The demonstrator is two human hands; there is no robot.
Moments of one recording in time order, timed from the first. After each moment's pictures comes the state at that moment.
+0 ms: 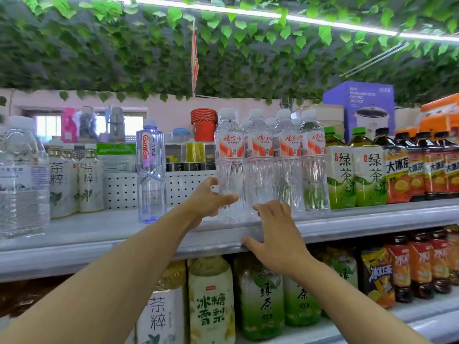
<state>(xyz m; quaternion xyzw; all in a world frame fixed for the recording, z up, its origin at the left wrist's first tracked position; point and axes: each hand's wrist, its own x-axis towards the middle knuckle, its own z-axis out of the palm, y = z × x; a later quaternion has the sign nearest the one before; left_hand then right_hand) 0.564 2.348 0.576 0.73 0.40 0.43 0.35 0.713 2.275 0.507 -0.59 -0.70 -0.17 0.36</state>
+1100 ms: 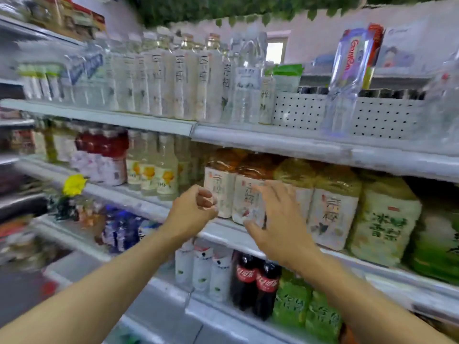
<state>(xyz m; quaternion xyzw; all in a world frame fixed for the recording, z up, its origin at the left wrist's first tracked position) 0.244 2.185 0.379 0.51 0.67 0.52 0.18 0.434 2.214 0.393 -0.34 -0.86 -0.06 0.37</state>
